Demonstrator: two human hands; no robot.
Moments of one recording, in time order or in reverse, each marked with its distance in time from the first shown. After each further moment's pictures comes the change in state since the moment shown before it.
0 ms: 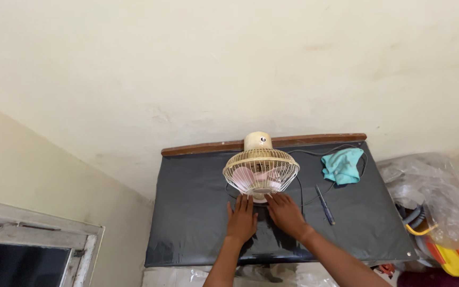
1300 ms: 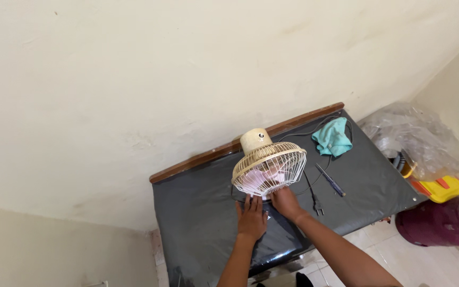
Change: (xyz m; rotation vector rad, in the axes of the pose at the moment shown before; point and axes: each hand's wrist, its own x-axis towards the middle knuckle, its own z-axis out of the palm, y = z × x) left_hand 0.023 -0.048 0.006 0.031 -0.230 0.246; right_hand 0.039 -0.026 0.059 0.270 0.071 0.611
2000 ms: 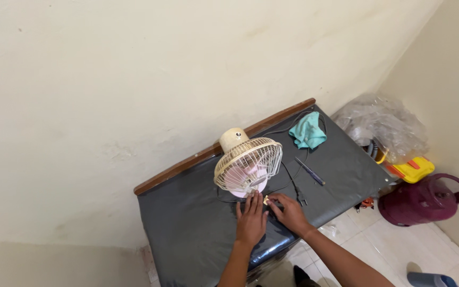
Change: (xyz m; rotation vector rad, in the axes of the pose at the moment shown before) left_hand -0.018 0.031 -0.001 -0.053 0.200 0.227; right_hand -0.081 -0.018 -0.050 0.254 0.303 -0.068
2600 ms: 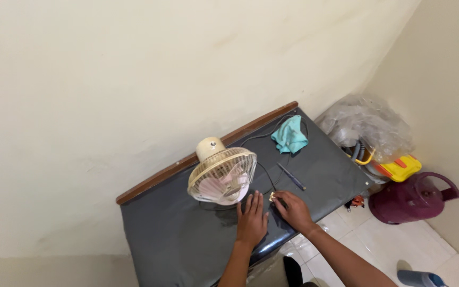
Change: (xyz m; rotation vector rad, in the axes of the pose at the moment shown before) left_hand 0.034 0.052 0.029 -0.011 -0.009 0.037; right_hand 0.007 0.034 -0.073 -0.152 0.070 -0.040
